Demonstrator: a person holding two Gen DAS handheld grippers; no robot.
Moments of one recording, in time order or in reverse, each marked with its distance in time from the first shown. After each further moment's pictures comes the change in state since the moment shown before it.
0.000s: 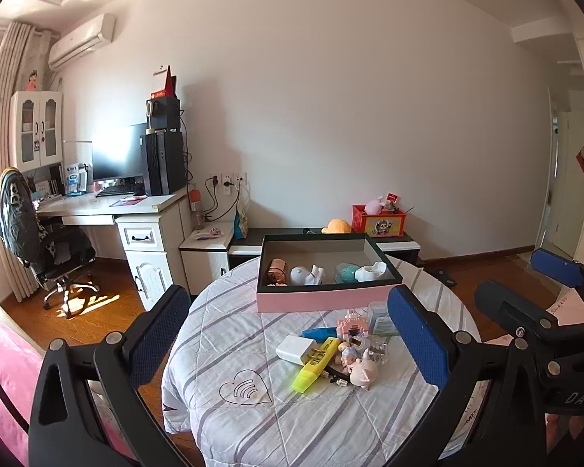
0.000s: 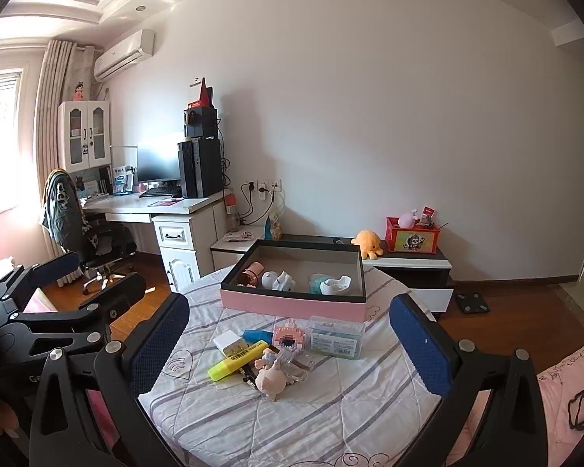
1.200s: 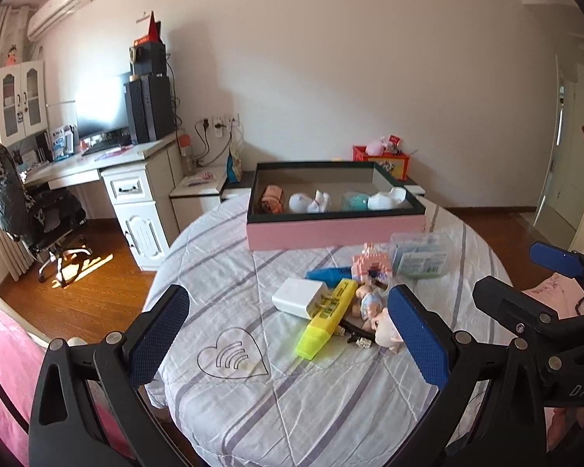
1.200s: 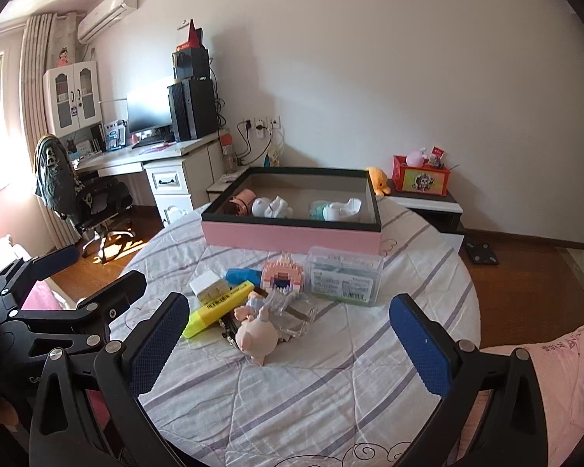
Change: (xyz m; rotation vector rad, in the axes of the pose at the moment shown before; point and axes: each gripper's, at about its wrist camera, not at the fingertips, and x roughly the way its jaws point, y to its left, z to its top) left arm 0.098 0.002 -0.066 0.019 0.244 -0.019; right arm 0.097 -0.016 -0.063 0.035 0.251 0.019
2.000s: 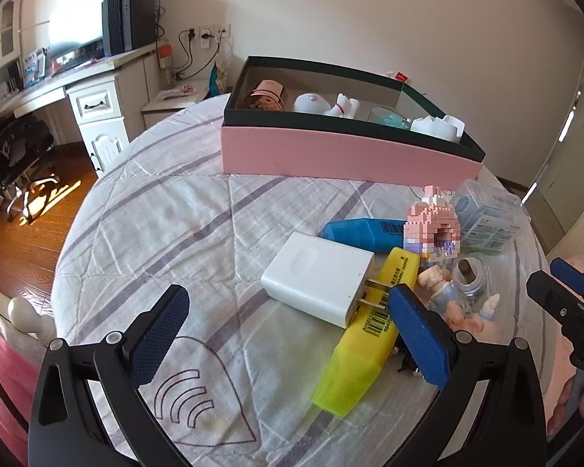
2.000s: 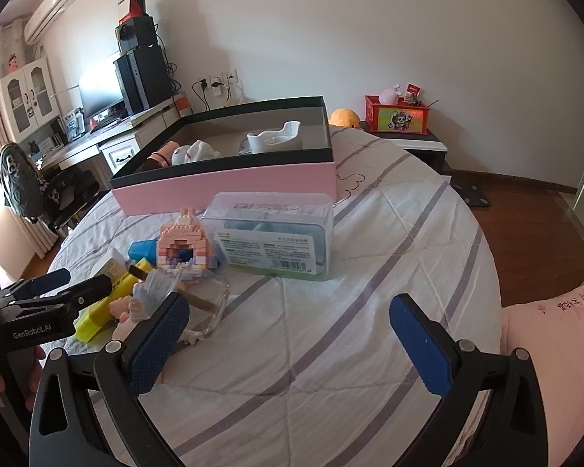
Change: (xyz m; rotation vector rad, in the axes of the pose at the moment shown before) left arm 0.143 0.021 -0.011 -0.111 0.275 -0.096; right arm 0.096 -0.075 -0.012 0.132 0.152 -0.062
